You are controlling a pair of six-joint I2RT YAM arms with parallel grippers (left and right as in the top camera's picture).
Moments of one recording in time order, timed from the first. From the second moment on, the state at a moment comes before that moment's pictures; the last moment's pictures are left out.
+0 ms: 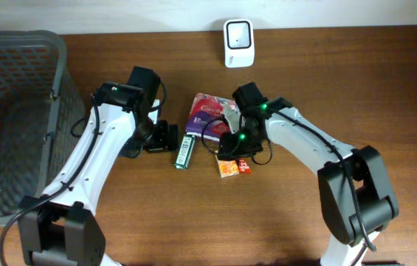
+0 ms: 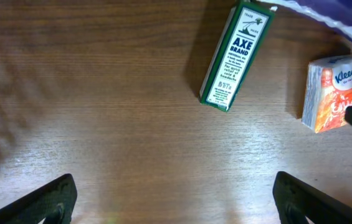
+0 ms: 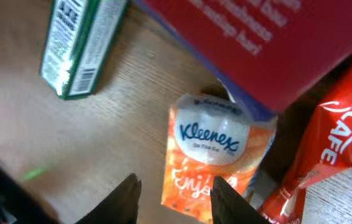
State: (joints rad) left arm -0.26 1.73 1.47 -1.27 0.08 -0.29; right arm 0.43 1.93 1.32 -0.81 -0.47 0.15
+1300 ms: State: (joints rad) left arm -0.26 1.73 1.47 -1.25 0.08 -0.29; right arm 0.12 1.93 1.46 -0.91 -0.35 0.29
